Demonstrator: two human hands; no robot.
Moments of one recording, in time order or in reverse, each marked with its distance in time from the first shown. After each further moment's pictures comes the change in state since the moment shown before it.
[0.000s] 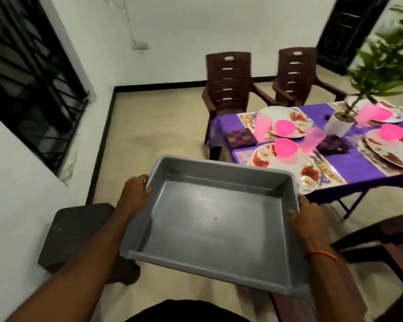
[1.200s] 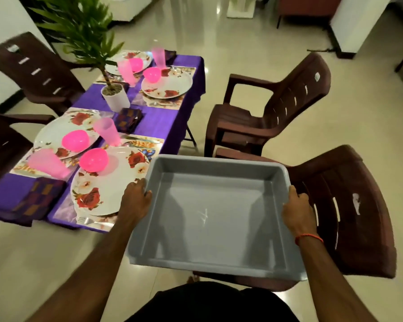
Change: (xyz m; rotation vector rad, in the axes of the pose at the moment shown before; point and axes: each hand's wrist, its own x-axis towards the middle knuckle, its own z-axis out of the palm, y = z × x) left_hand 0.033 0.383 0.297 0.145 -0.605 0.873; right_hand -0.166 0.266 -0.031 -0.021 0.300 1.046
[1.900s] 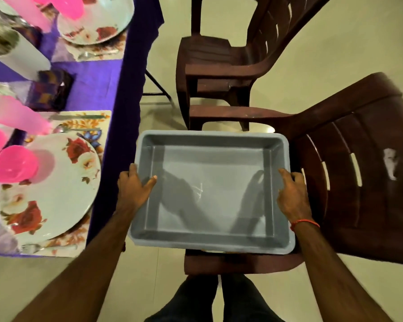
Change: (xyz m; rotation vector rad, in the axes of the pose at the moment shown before) left_hand 0.080 0.027 0.144 -0.034 -0.287 -0.193; right_hand 0.055 0.072 0.139 0.220 -0.082 0.108
